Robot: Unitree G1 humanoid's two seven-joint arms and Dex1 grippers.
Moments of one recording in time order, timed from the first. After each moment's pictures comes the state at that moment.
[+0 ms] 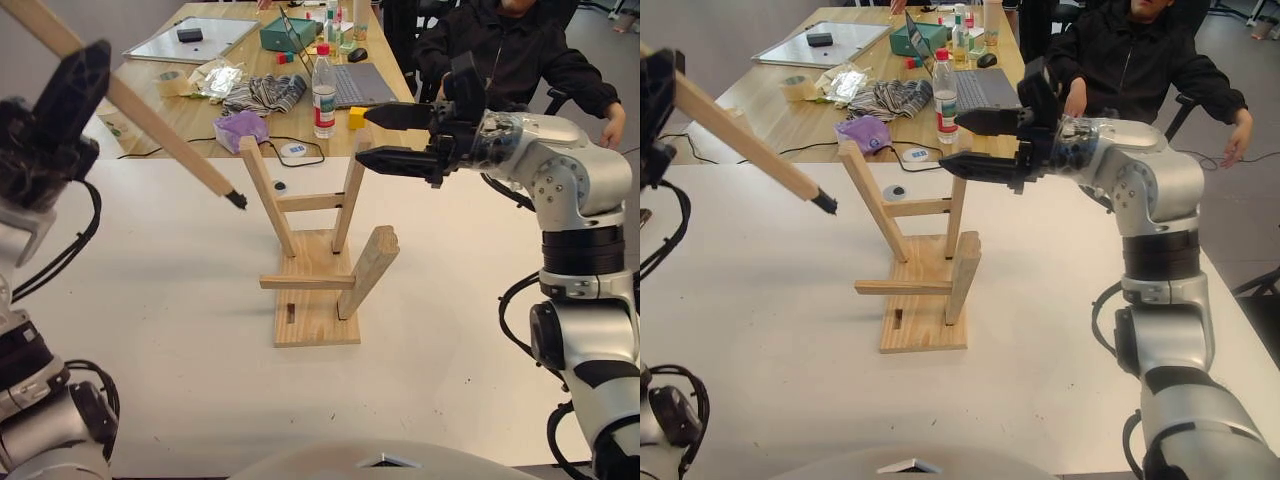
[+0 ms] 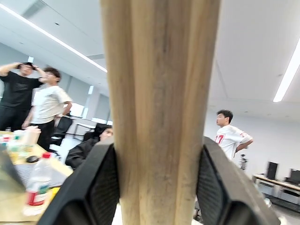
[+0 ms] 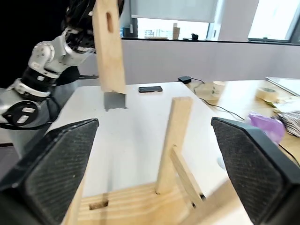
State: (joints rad) left arm -0.33 0.71 0.63 -0.16 -1.34 0.71 -0.66; right arm -0.89 -0.53 -0.01 0.14 0.56 0.70 1.15
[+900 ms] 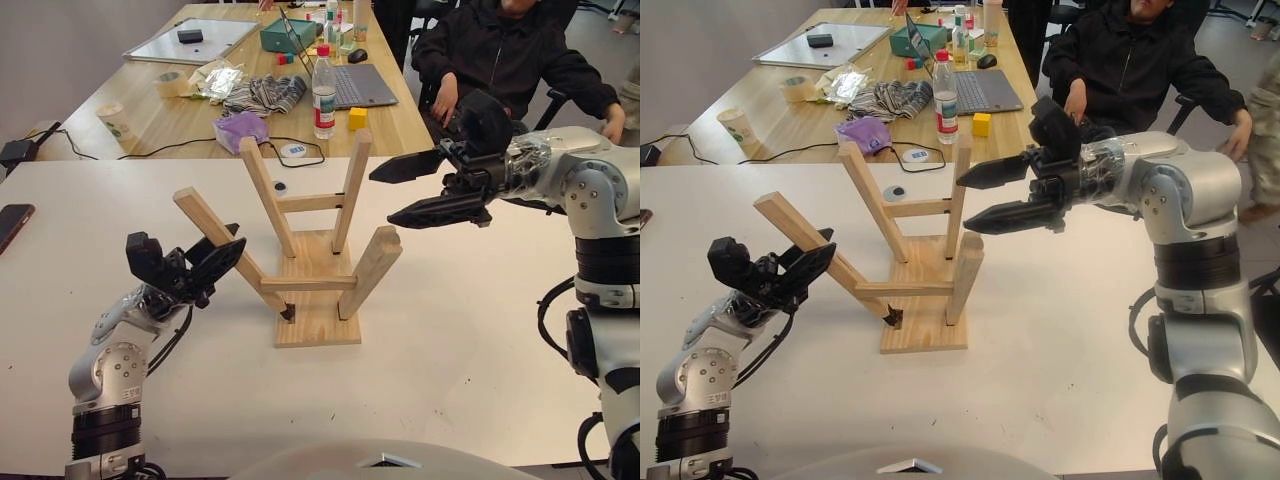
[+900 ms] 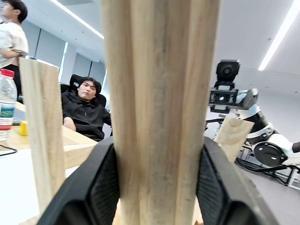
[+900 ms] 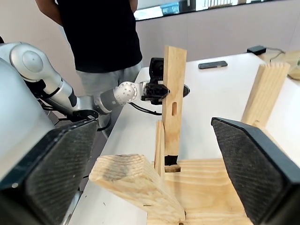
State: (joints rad) left arm 0.01 0.41 0.32 -0.10 -0.92 0.34 -1.13; right arm -0.87 -0.68 0.09 0.05 0.69 0.91 1.45
